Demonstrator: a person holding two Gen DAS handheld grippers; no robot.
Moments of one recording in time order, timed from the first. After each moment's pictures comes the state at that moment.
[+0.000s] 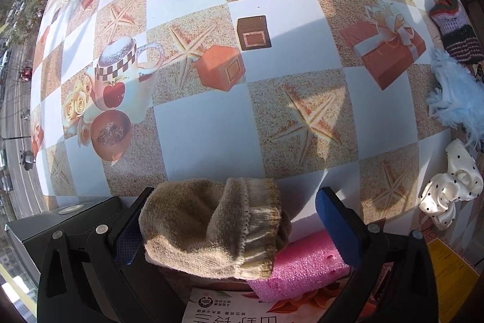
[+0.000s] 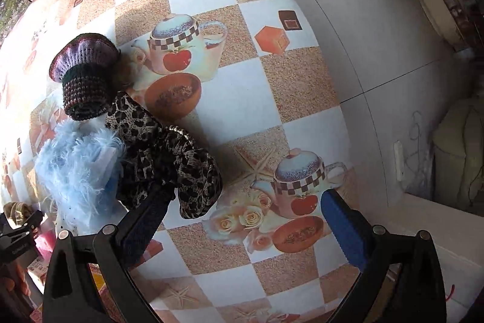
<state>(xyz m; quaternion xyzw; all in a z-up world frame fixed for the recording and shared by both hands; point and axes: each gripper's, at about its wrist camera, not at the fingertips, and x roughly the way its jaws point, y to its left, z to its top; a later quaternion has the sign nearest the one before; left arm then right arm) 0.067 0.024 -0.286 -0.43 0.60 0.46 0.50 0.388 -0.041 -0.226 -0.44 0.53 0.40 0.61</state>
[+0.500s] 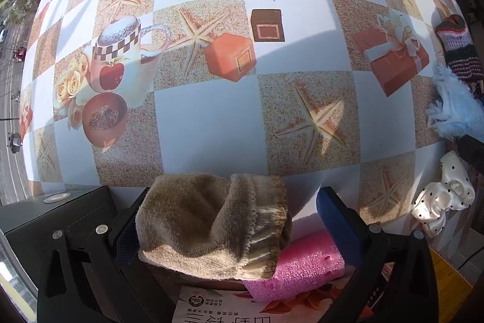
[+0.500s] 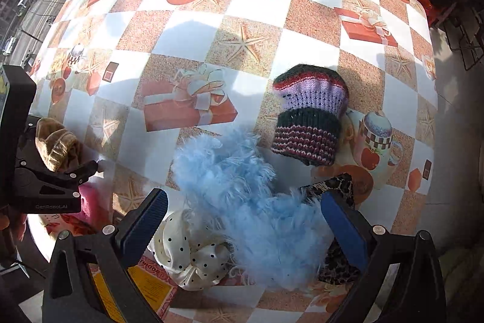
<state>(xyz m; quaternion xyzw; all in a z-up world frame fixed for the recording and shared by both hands) 0.039 0.022 -0.294 -0.47 0.57 0.46 0.49 0.227 0.018 -0.251 -0.55 0.43 0.58 0.41</state>
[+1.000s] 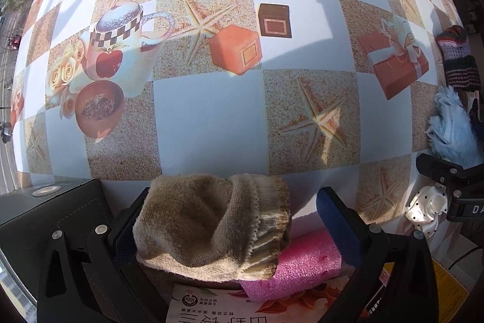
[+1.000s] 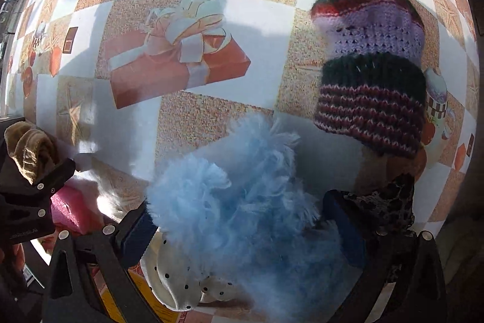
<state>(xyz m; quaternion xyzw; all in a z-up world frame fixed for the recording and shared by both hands) 0.021 0.019 -0.299 -0.50 0.55 0.46 0.49 0.217 0.028 -0.312 -0.61 0.49 0.50 0.37</state>
